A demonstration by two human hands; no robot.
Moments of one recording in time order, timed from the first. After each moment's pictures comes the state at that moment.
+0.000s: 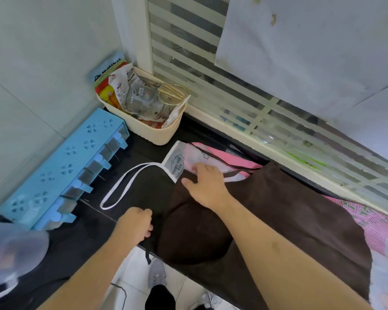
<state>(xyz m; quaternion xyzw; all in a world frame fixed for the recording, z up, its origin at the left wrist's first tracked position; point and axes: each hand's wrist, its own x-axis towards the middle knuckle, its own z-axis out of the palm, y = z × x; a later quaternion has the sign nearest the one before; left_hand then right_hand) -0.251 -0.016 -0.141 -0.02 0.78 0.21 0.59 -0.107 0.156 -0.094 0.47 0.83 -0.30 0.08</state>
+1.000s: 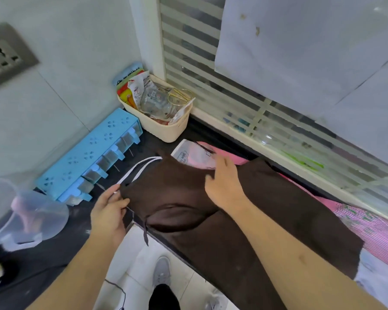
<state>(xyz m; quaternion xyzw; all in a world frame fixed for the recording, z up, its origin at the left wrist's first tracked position) -0.224 -0.066 -0.083 -0.18 0.65 0.66 0.32 -0.047 0.144 -0.043 0.46 0.80 -0.38 -0.05</state>
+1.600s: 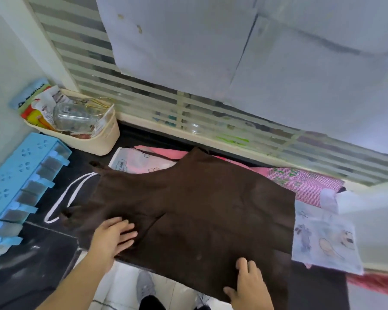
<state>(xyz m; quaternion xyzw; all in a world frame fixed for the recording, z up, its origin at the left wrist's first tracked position) -0.133 -0.015 -0.116 -0.07 0.73 0.44 0.52 0.234 -0.006 -0.125 0.66 0.67 -0.30 0.18</state>
